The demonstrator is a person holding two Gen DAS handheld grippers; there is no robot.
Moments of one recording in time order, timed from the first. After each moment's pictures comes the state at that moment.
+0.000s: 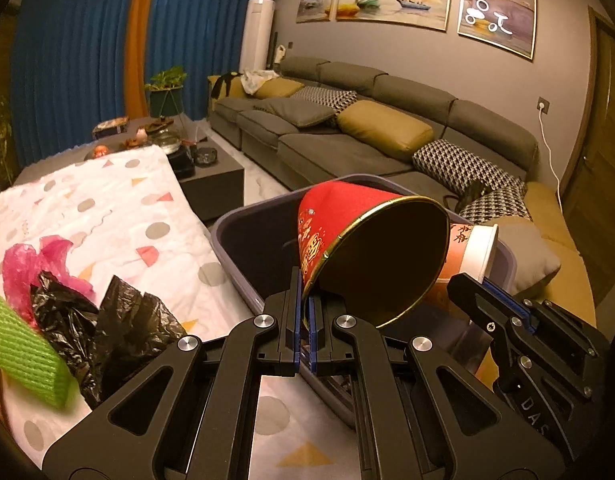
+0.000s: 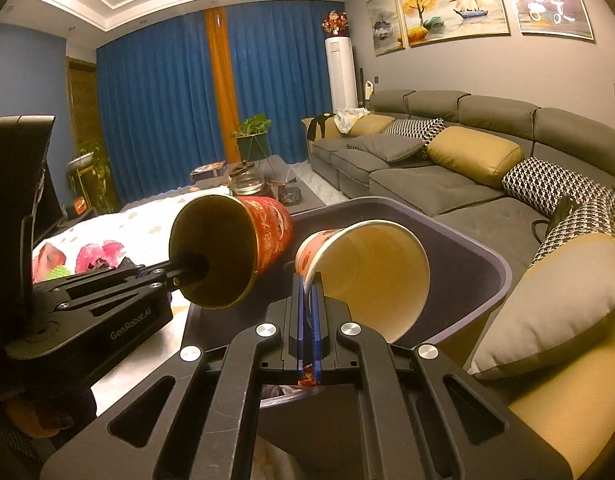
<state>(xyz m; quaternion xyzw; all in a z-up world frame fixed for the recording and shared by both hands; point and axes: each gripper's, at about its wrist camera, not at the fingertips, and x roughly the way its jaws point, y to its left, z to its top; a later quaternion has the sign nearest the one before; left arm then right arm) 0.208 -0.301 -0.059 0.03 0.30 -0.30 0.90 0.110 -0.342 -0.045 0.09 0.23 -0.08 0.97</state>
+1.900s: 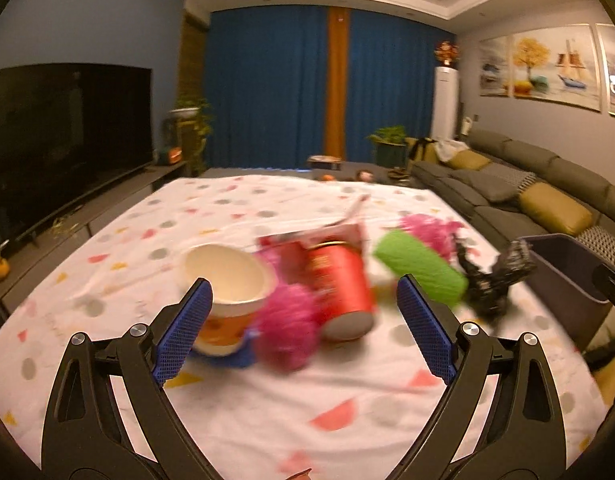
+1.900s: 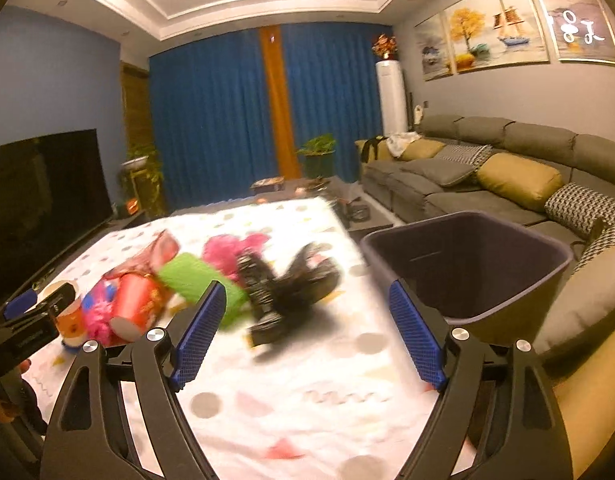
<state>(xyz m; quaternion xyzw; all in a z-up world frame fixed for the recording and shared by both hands) 0.079 0.019 -0.039 -0.03 0.20 0.05 0.98 0.064 -0.187 -0.029 0.07 0.19 0.00 0.98</state>
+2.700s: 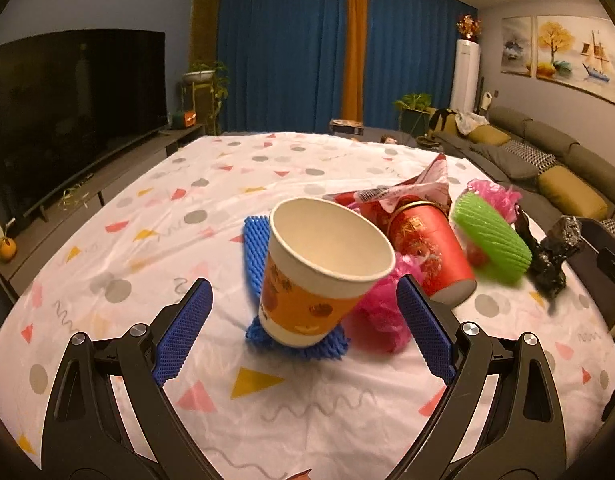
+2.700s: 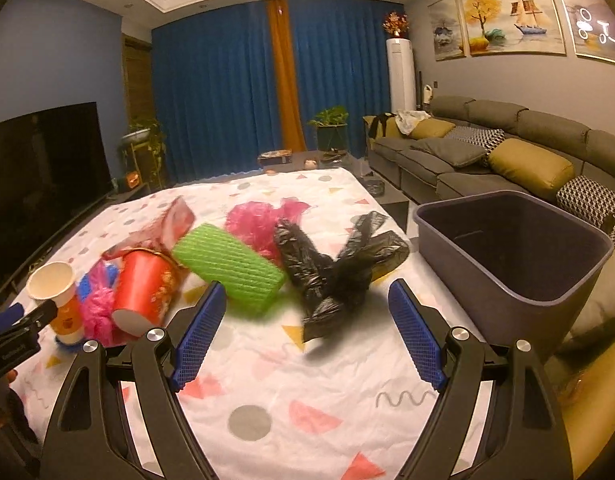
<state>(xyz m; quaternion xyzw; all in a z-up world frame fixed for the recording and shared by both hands) 0.110 0.078 -0.070 -0.03 0.27 0.06 0.96 0.114 -0.152 -0.052 0.06 0.23 -0.01 0.97</state>
